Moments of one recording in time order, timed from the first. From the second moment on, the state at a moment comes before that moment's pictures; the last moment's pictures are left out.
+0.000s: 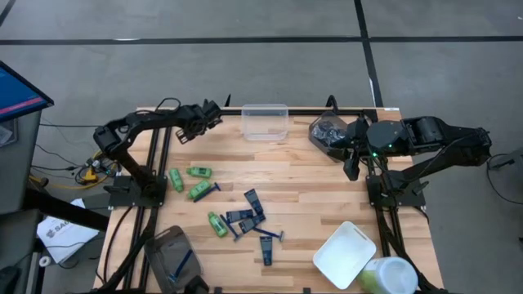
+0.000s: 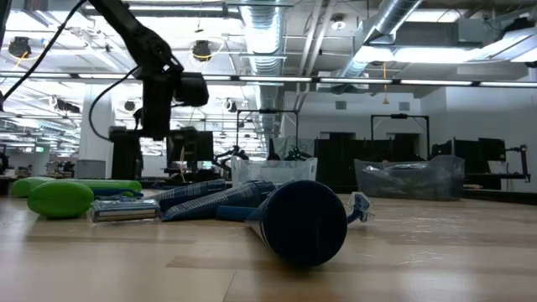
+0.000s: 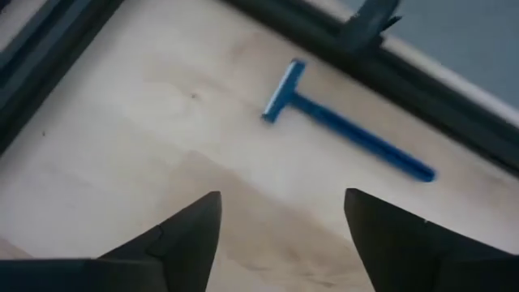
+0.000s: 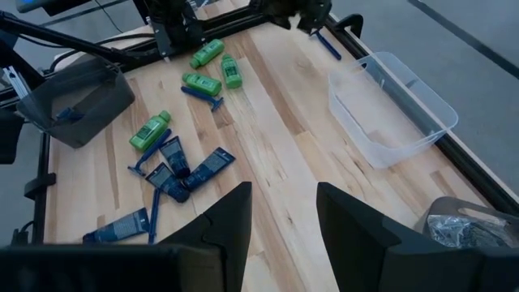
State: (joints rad) left arm 0.73 1.62 0.94 -0.66 -0.48 -1.38; right arm 0.14 1.02 1.40 -1.06 0.34 0.41
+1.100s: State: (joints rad) left arm 0.65 1.24 0.85 -0.49 -0.38 -1.09; right arm -0.25 1.65 1.65 -0.62 0.13 0.02
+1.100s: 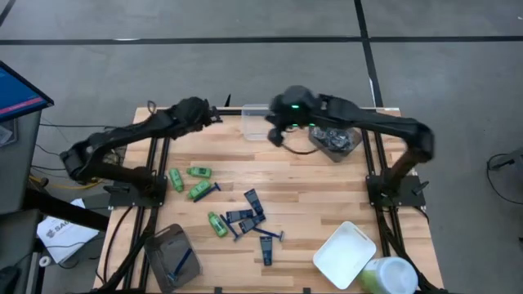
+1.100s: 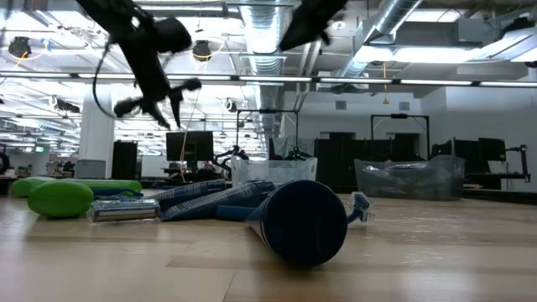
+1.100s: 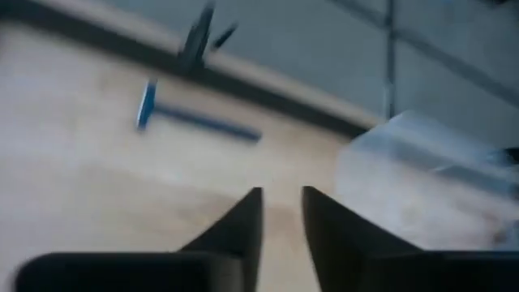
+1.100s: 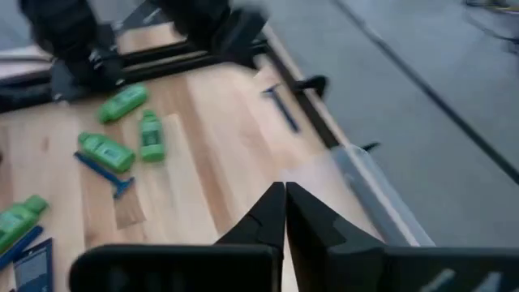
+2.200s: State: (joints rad) left arm 0.75 1.37 0.67 -0.48 -0.22 -0.61; right arm -0.21 1.66 1.99 -1.07 0.06 0.00
